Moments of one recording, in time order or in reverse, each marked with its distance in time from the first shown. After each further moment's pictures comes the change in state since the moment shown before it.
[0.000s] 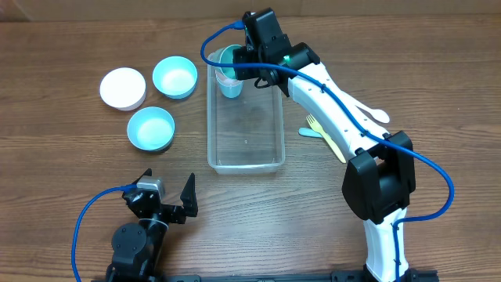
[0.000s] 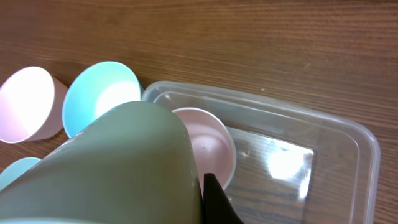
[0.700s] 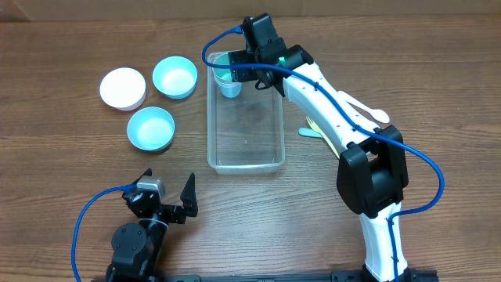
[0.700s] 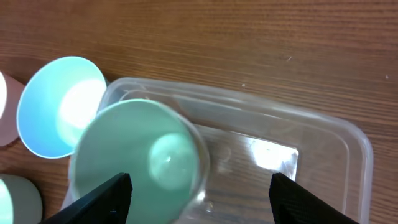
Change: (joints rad) left arm 0.000 0.000 0.000 0.000 0.000 0.000; right arm 0.000 0.054 0.021 0.000 0.066 -0.004
